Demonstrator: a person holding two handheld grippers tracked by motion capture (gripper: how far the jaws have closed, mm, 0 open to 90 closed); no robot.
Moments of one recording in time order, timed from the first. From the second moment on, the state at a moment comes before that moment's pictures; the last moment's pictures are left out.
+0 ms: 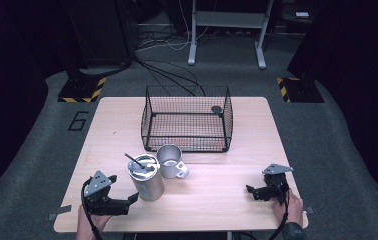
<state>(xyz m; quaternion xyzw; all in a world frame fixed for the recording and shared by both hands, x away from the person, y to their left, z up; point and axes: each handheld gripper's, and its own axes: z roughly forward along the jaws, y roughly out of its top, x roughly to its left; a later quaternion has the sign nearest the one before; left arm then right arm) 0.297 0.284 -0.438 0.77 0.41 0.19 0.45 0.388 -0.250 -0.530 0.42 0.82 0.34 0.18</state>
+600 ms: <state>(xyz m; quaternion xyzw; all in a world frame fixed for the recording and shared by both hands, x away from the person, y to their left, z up) 0.315 0.264 -0.425 0.76 0.40 0.20 0.47 0.388 -0.250 -0.530 0.42 0.82 0.34 0.18</state>
